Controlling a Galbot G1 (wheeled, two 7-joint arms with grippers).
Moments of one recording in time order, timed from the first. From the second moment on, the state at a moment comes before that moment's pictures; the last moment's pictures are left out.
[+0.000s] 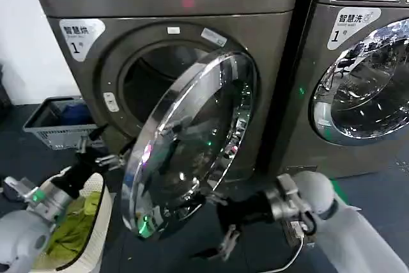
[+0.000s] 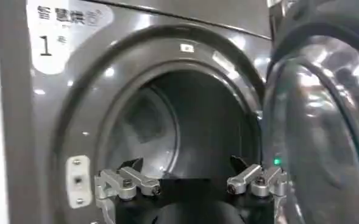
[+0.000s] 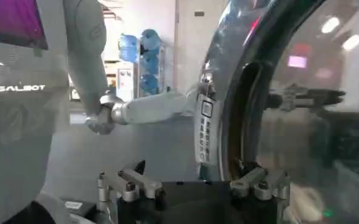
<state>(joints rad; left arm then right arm) 1.31 -0.84 -0.66 -2.11 -0.70 0.11 0.31 -0.99 0.90 0.40 1.96 0.58 -0.21 -1.36</state>
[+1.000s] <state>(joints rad) 1.24 -0.80 -0.52 -2.14 -0.72 0.11 0.38 -1.22 0.97 1.15 1.75 0.54 -0.14 -1.33</state>
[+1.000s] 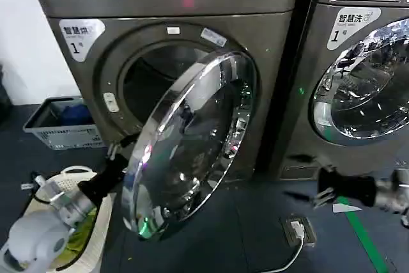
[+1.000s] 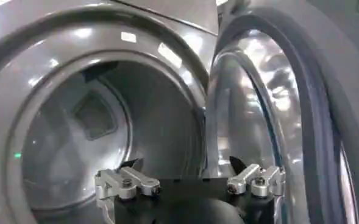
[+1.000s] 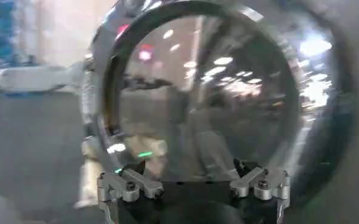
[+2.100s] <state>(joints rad) 0.95 -0.78 0.06 -2.09 -0.79 -0.02 0.45 -1.43 1.03 1.75 1.97 0.74 -0.17 -0.41</state>
